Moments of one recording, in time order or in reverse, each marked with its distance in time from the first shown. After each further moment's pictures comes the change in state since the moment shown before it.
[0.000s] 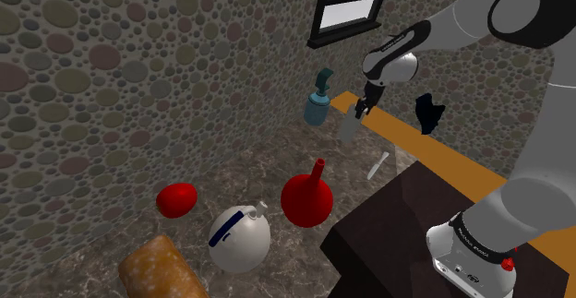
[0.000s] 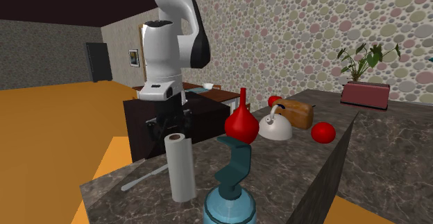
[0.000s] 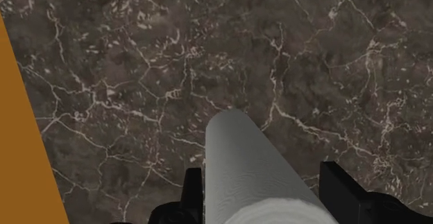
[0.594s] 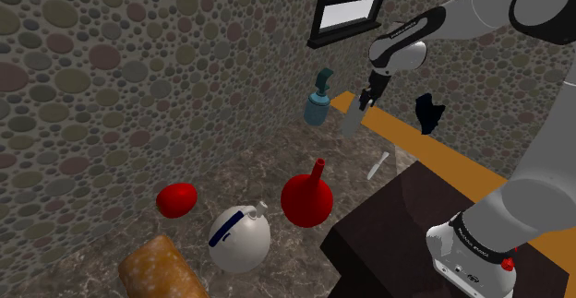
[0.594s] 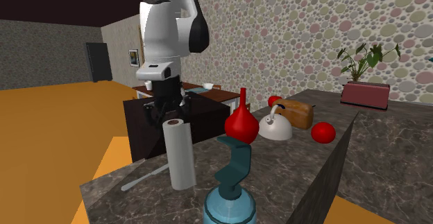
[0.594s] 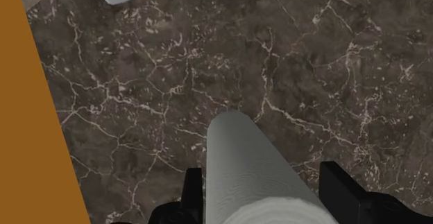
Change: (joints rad) arm 0.014 -0.096 -0.022 -0.005 -0.035 -0.089 0.024
